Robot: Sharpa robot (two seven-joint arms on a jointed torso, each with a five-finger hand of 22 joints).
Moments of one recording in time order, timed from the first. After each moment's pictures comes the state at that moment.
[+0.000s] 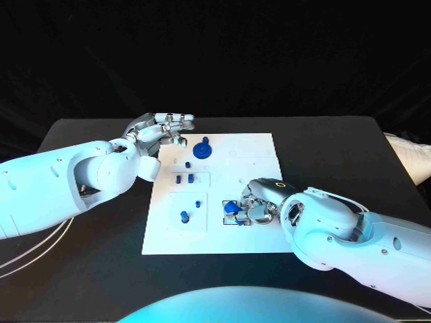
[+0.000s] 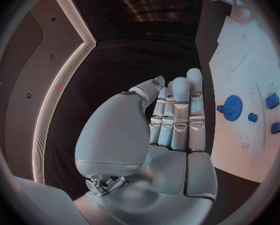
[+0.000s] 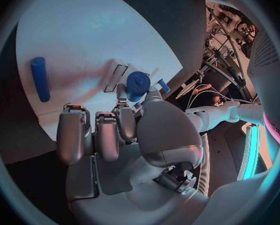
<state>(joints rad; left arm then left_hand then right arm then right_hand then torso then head) 1.16 -0.91 -0.02 1.55 0.03 -0.23 0.31 1.39 -0.13 0.44 -0.02 0.13 1.03 0.17 0.12 0.07 1.10 0.10 0.26 0.14 1.20 0.02 0.95 0.58 0.18 1.16 0.11 0.58 0.88 0.86 -0.81 0.11 1.88 -1.67 -0.13 -0.62 1.17 0.05 -0.24 0.28 0.33 1.03 0.05 0.44 0.41 1.44 -0.02 1.28 1.31 1.47 -0.09 1.52 1.31 0.08 1.47 0.02 1.37 1.25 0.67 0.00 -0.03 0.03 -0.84</state>
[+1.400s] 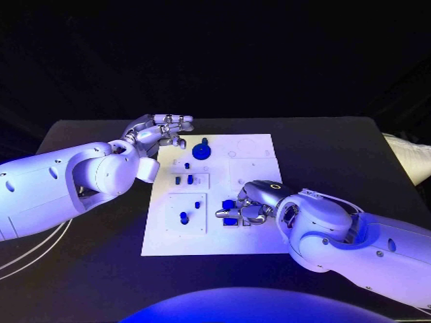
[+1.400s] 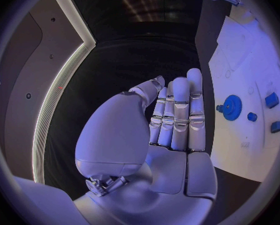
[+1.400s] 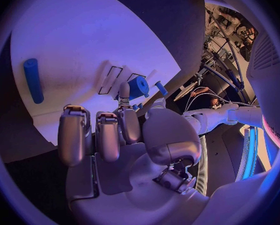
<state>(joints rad) 1.16 -0.91 -0.02 1.55 0.03 -0.23 0.30 1.38 -0.13 0.44 -0.02 0.13 1.03 0.17 0.12 0.07 1.10 0.10 0.26 0.14 1.20 0.02 0.95 0.58 0.18 1.16 0.11 0.58 0.88 0.86 -0.79 0.11 1.88 -1.68 -0.12 -0.62 0.87 0.12 -0.38 0.29 0.06 1.06 0.02 0.46 0.46 1.47 -0.05 1.30 1.31 1.47 -0.10 1.53 1.31 0.07 1.46 0.01 1.40 1.29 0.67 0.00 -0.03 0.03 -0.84</state>
